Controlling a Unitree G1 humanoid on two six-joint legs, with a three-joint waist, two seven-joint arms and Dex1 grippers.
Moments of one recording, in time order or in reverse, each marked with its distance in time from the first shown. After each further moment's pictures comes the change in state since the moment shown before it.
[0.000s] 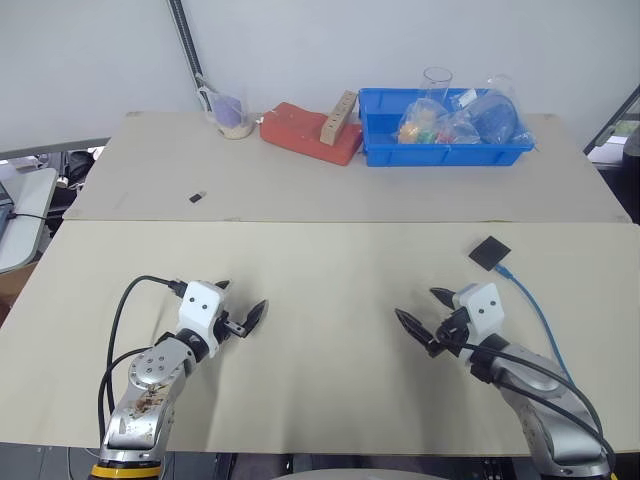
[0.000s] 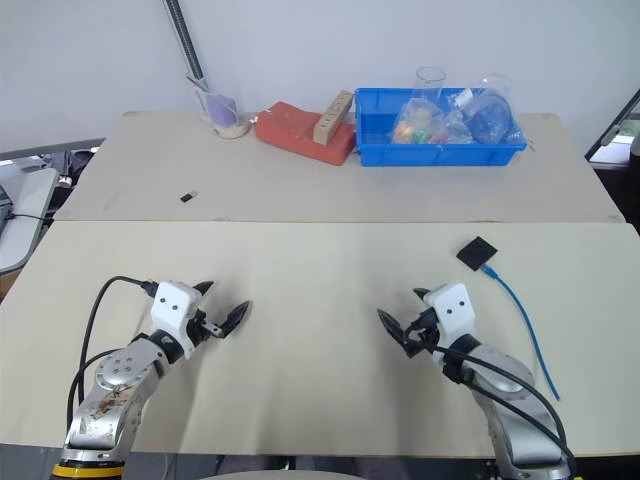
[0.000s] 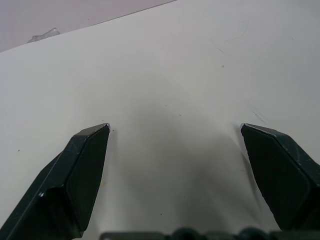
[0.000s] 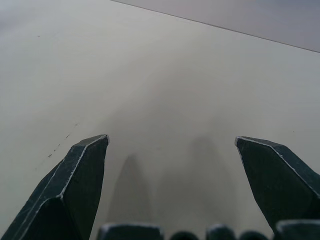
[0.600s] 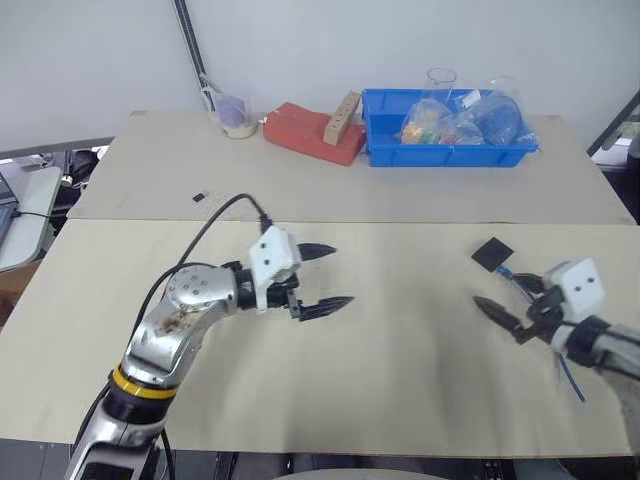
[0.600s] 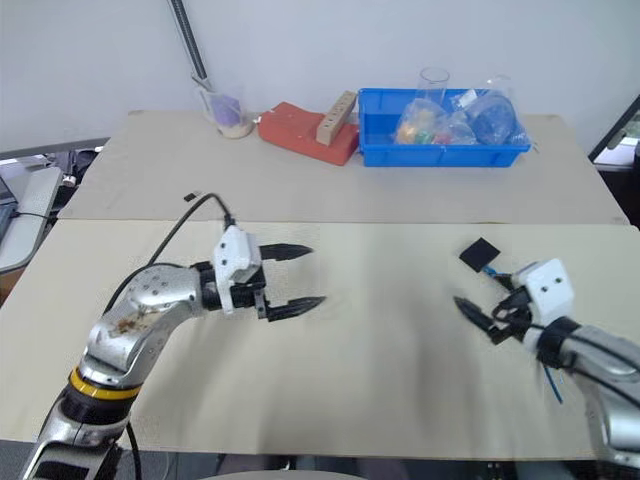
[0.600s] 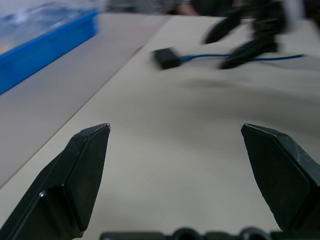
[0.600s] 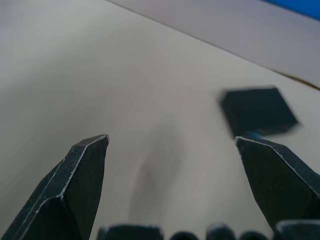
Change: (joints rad) left arm -0.520 0.115 -0.274 -0.082 -0.238 0.158 -0.468; right arm -0.077 -0.341 -0.305 0.277 0.116 0.025 0.228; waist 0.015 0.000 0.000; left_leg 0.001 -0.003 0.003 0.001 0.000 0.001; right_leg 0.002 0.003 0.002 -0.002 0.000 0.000
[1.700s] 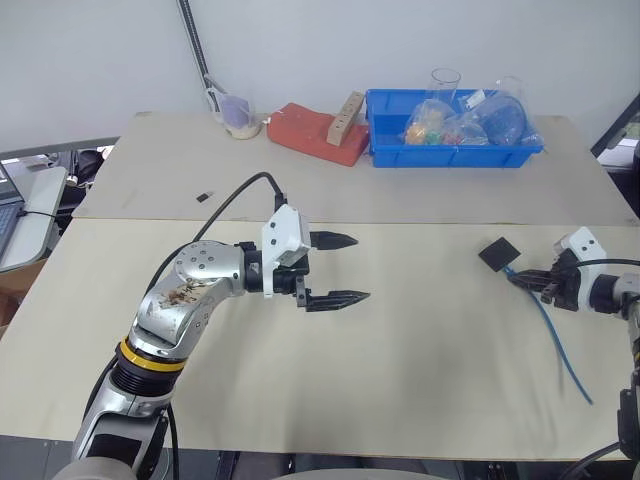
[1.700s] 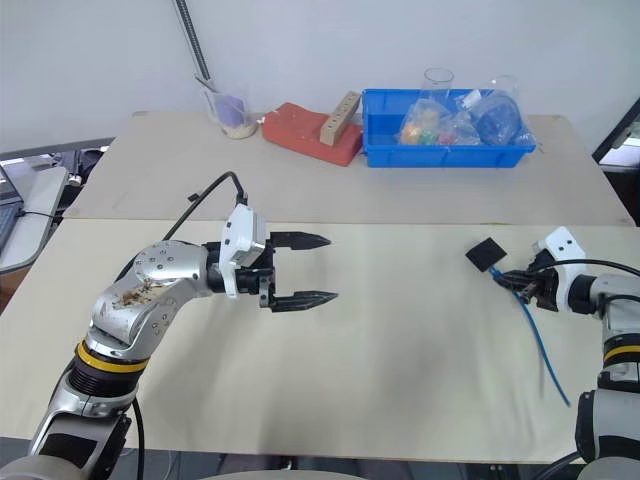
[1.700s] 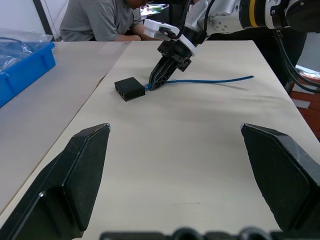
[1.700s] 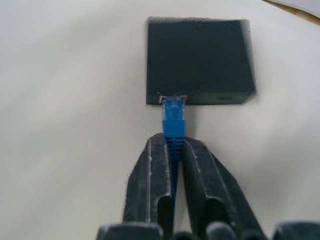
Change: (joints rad) left arm -0.087 -0.001 0.019 0.054 -0.091 0.043 -0.048; right arm -0.664 -0.127 0.288 1.105 -0.263 -0.403 0.447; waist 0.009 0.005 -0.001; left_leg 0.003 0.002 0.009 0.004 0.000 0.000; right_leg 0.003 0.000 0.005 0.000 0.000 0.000
